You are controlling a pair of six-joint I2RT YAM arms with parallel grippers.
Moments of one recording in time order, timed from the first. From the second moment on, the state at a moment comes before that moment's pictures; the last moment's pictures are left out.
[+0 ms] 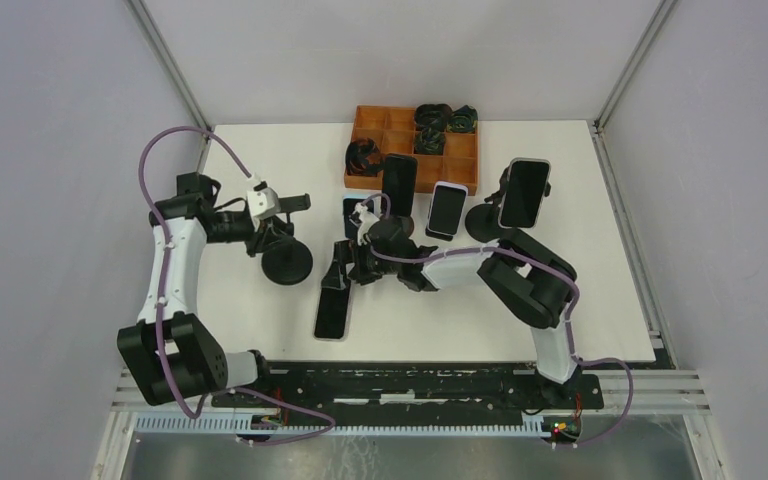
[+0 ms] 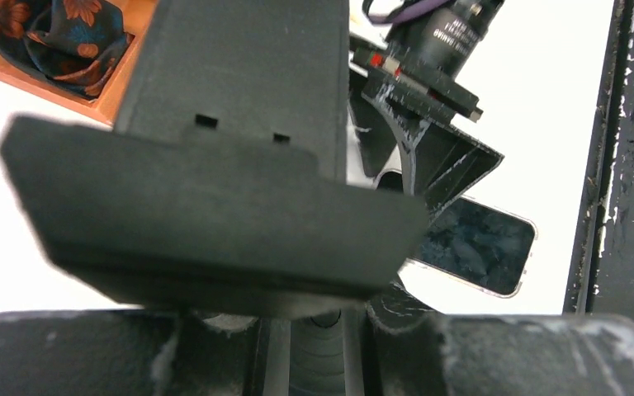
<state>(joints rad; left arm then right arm) 0.23 1.30 1.14 -1.15 1.11 1.40 0.92 2.02 1.09 0.43 -0.32 0.71</state>
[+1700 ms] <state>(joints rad) 0.14 1.99 1.50 -0.54 1.14 1.15 0.91 1.32 0.77 0.30 0.07 0.35</state>
